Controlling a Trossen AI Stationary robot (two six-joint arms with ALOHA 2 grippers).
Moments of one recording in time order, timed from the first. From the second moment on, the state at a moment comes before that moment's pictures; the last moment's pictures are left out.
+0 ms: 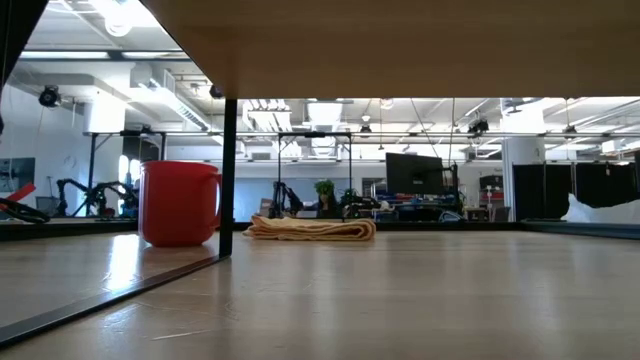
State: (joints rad) left arm -0.27 2.08 2.35 -1.25 -0.11 -0.43; right arm 0.97 1.97 2.36 -1.56 0.47 1.27
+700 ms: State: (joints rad) left arm -0.34 2.13 2.35 -1.14 -0.05 -0.33; right arm 1.01 2.16 2.36 -1.46 0.61 1.59
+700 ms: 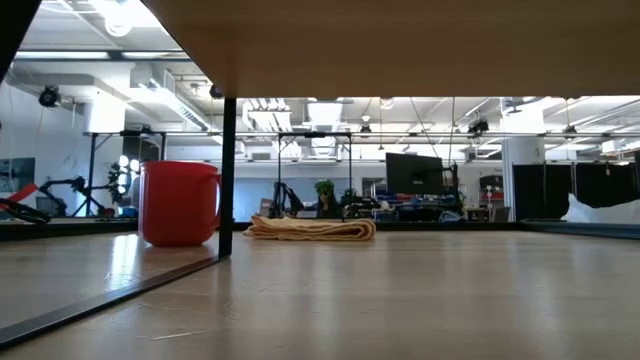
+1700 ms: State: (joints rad) left arm -0.33 2.13 2.35 -1.09 -0.03 -0.28; right arm 0.98 2.29 2.35 -1.57 0.82 1.91
